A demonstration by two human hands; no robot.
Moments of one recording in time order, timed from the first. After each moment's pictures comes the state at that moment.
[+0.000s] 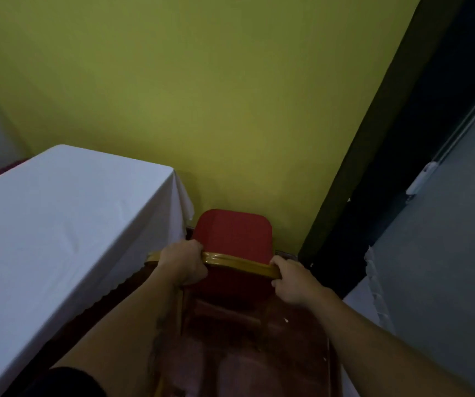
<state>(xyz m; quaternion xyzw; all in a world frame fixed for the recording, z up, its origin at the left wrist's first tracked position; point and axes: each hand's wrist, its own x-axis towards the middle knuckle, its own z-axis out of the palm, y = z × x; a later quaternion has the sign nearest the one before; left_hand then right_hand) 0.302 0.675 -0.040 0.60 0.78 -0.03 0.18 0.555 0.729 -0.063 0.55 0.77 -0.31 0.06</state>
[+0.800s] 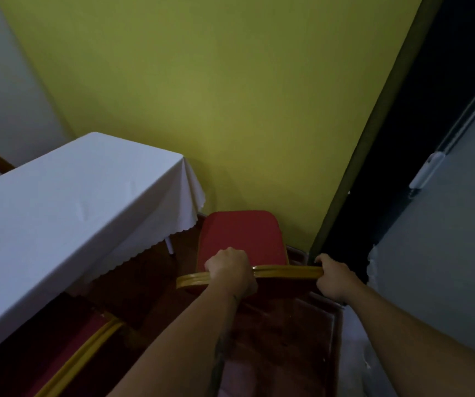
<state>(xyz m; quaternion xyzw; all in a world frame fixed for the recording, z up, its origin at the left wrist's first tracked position) 0.518 0.667 -0.028 0.51 0.83 -0.09 0.19 0.721 0.771 -0.074 0.60 0.73 -0.31 0.08</state>
